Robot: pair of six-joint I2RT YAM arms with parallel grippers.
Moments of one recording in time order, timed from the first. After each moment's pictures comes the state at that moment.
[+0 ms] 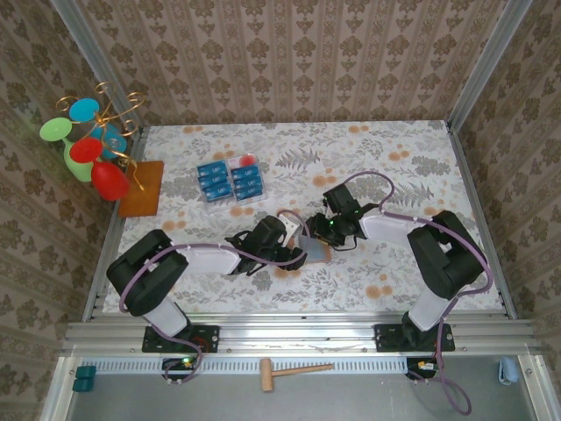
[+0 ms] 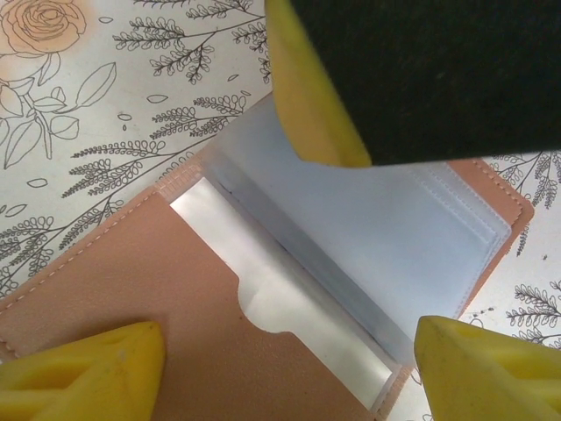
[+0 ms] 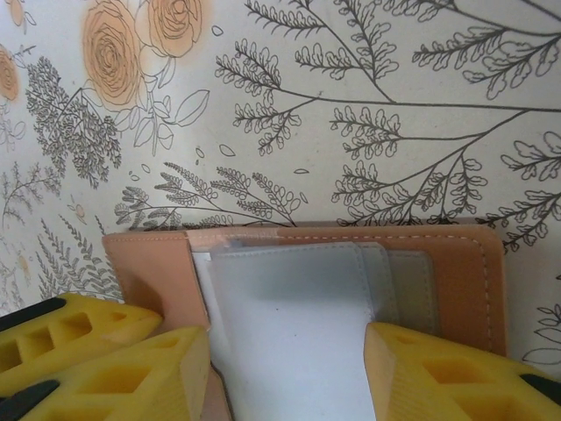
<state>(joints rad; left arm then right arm) -0.92 1.61 0.67 0.14 0.08 -0.26 0.51 1.70 0.89 -0.23 -0.33 0.82</state>
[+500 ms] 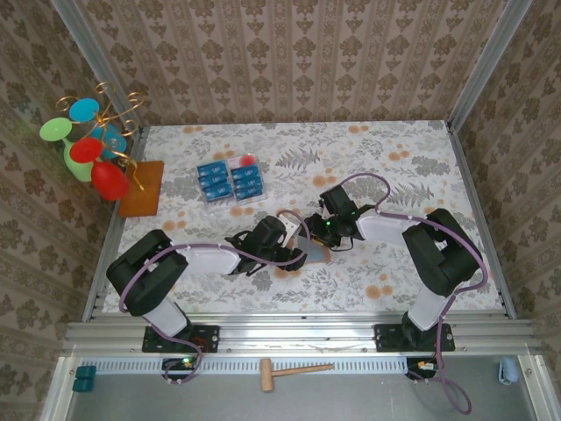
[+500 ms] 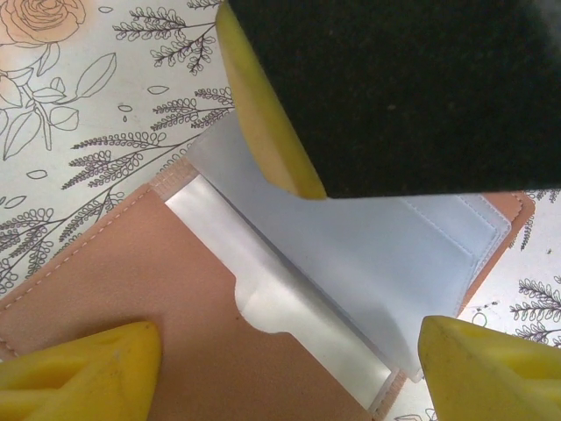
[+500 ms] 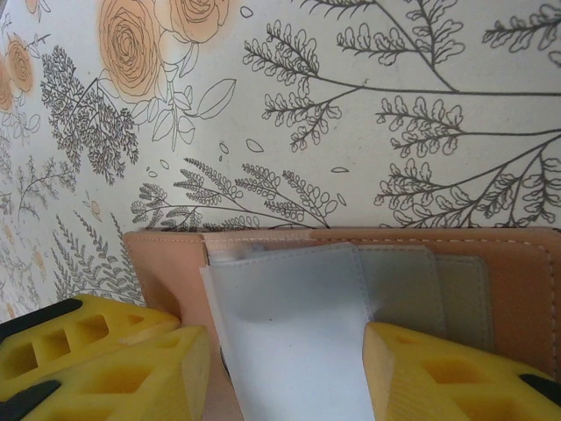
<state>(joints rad) -0.92 1.61 0.67 0.13 0.08 -0.26 0.53 1.72 0.89 -0.18 -0.35 0.84</state>
